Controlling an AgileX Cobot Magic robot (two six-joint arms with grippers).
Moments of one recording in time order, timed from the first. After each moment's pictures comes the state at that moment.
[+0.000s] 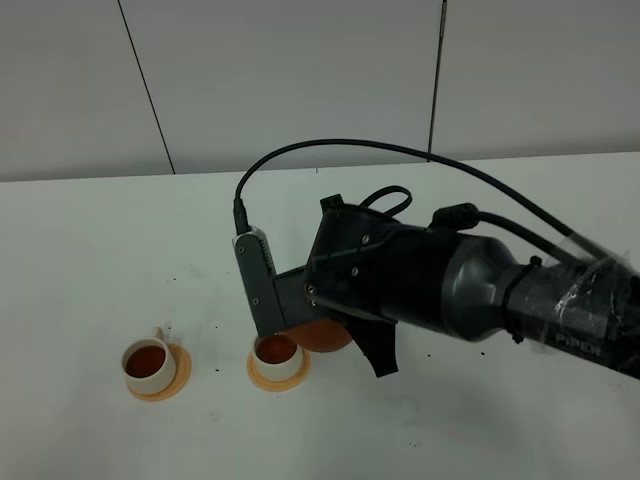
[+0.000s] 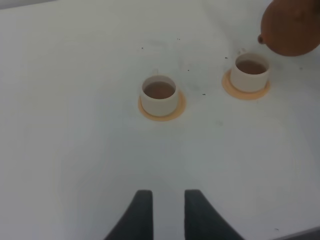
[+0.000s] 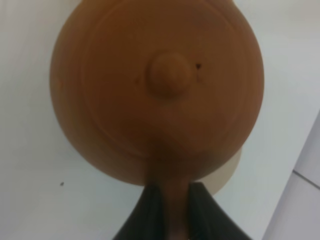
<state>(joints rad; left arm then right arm) -0.13 -0.01 -0.51 0.00 1.05 0.10 0.89 2.00 -1.56 -0.54 0.87 -0.71</state>
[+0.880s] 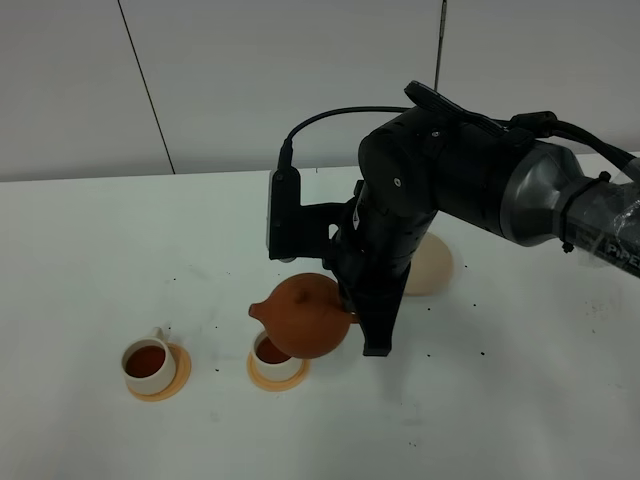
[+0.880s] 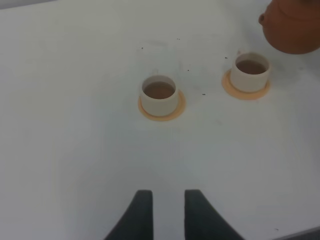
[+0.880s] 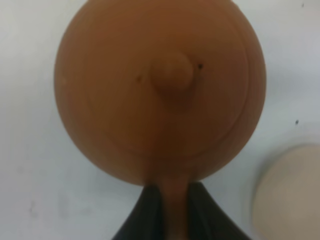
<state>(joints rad) -0.13 -0.01 -0.51 0.00 1.05 0.10 0.72 2.00 -1.69 0.05 0.98 -0.97</state>
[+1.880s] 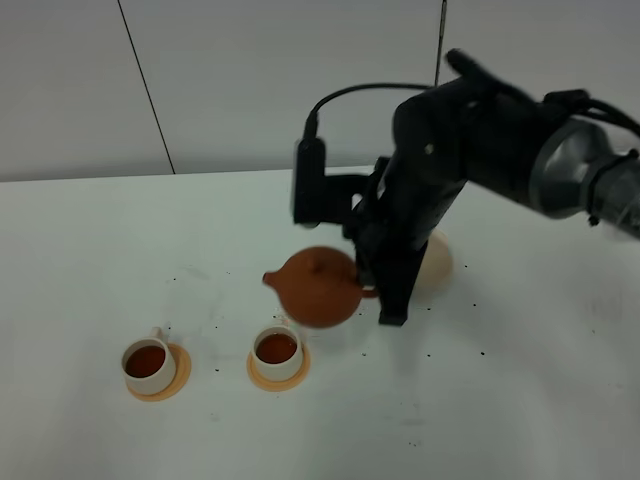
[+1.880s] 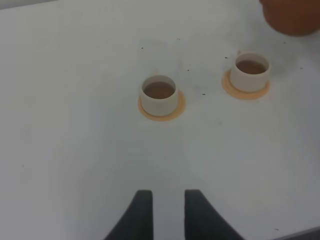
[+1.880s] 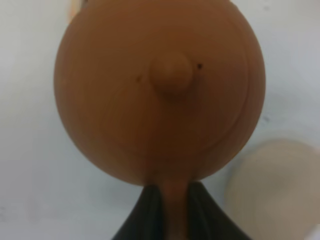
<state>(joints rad) -0.13 -0.01 -0.51 0.00 1.05 0.10 0.62 2.00 -1.73 0.12 0.97 -1.04</state>
